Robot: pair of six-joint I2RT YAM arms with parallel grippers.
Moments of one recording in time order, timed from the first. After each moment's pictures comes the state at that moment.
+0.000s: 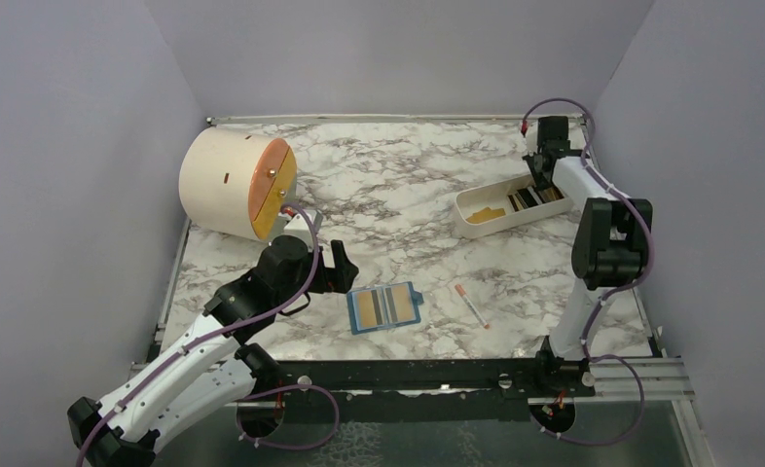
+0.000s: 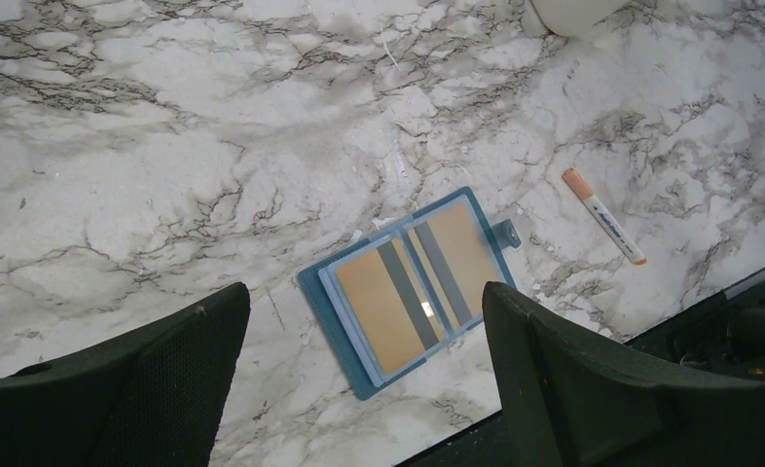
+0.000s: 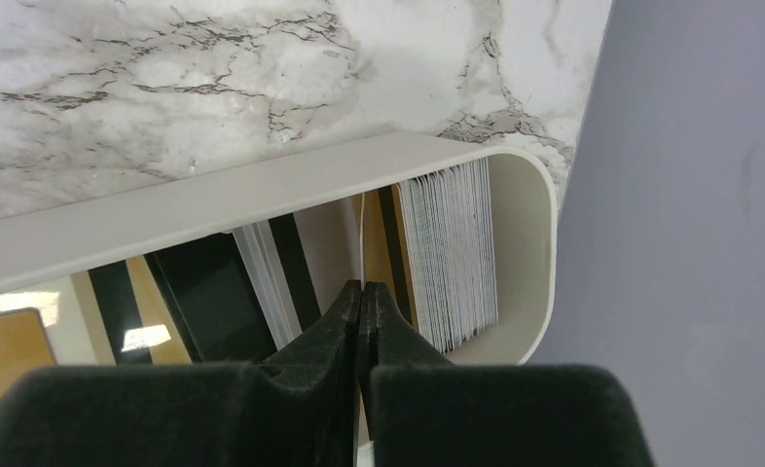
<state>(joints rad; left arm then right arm) -0.72 0.69 0.65 -0.51 -0.13 -0.54 -0.03 1.94 1.44 -0.41 0.30 -0.45</state>
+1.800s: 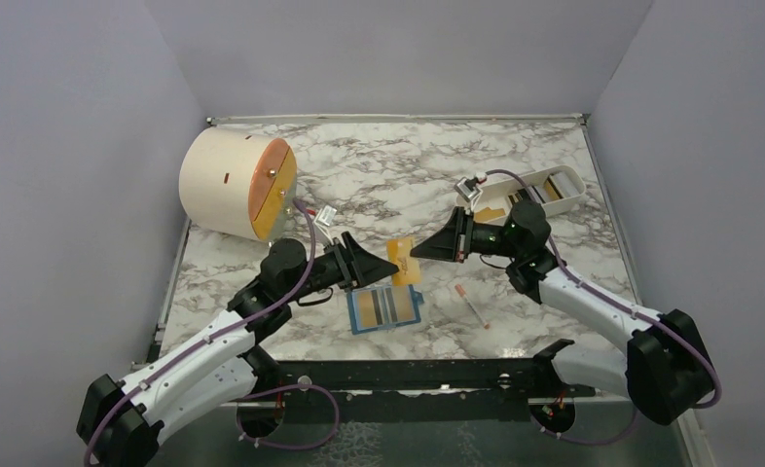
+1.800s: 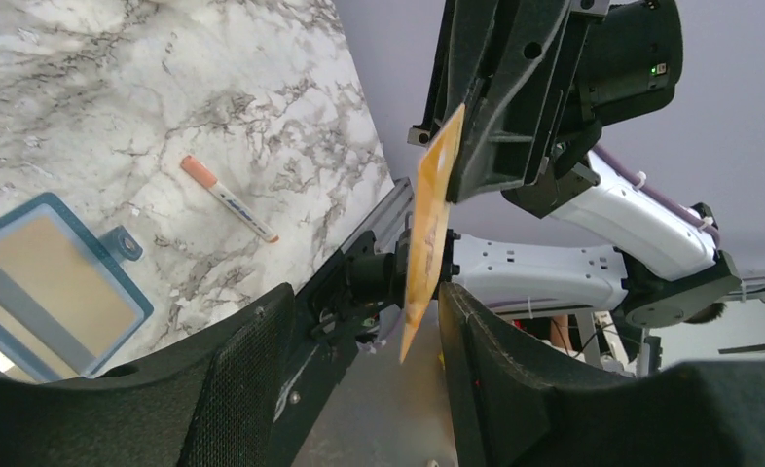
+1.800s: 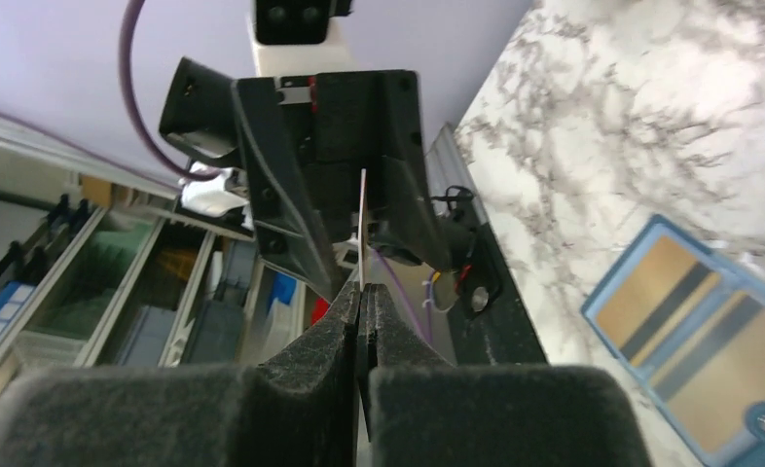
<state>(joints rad) -0.72 0.76 0.48 0.15 0.36 -1.08 0.48 1.15 0.58 0.58 -0.91 1.09</state>
